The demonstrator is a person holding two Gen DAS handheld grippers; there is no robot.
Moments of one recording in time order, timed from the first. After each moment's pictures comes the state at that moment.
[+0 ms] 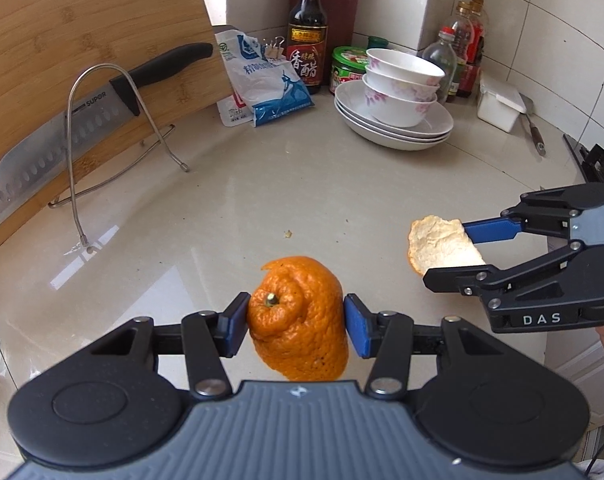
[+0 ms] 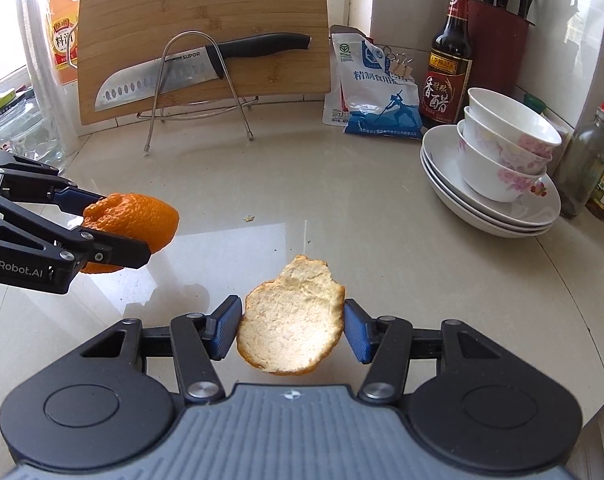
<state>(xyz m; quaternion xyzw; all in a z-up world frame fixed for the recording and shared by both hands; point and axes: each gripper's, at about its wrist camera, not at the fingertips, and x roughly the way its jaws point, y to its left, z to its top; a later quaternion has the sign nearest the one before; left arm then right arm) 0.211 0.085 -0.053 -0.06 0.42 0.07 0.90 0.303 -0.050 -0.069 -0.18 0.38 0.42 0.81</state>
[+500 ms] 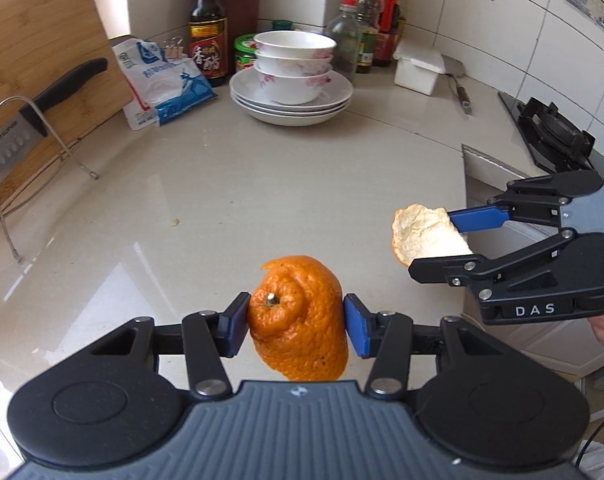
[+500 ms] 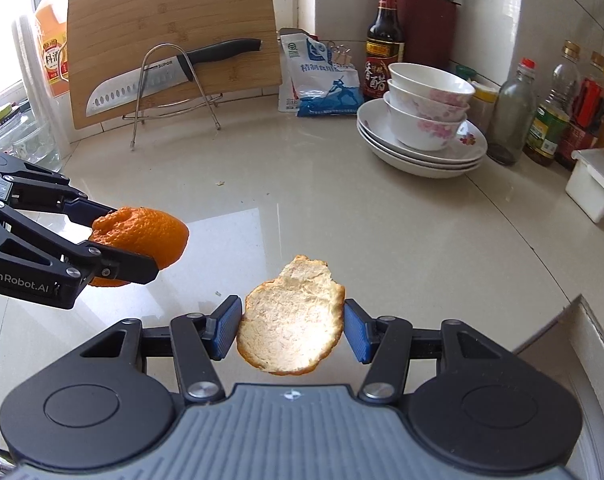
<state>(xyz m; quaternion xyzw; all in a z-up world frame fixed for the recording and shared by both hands) 0.207 0.005 -0.046 -0.03 0.43 -0.02 0.90 0.268 -0.137 -0.057 -0.15 0.39 0.37 0.83</state>
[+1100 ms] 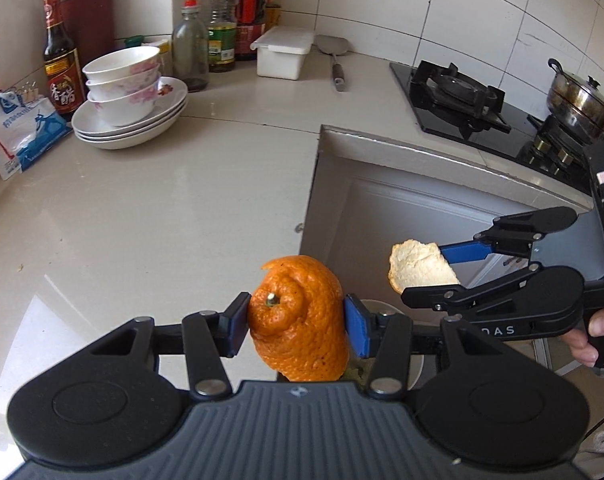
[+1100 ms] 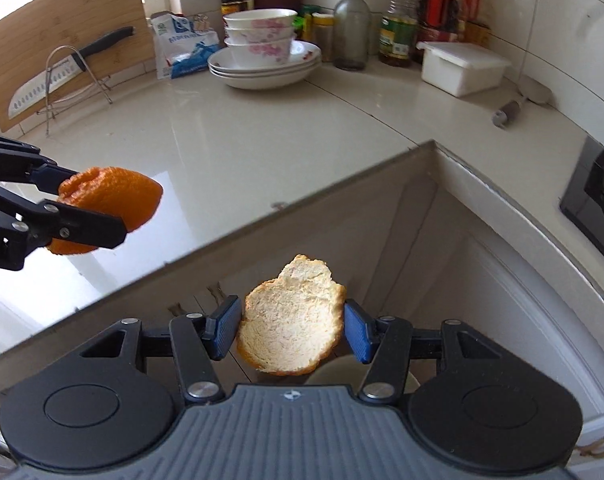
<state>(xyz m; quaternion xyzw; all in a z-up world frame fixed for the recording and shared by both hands) 0.219 -0.121 -0.049 0.01 0.43 -0.13 0.89 0.231 -0.289 -0.090 -0.10 0.44 0.22 0.86</state>
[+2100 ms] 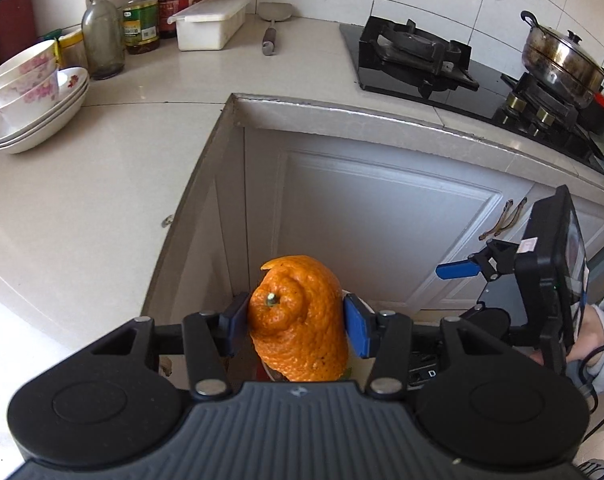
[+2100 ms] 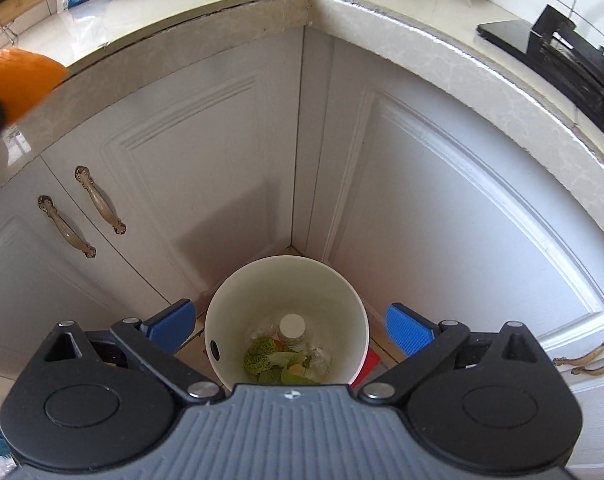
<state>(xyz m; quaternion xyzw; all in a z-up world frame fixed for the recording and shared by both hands) 0.241 -0.224 -0.086 0.03 0.46 -0.17 0.87 0.226 -0.385 -0.189 -0.10 0.50 0.14 0.85</state>
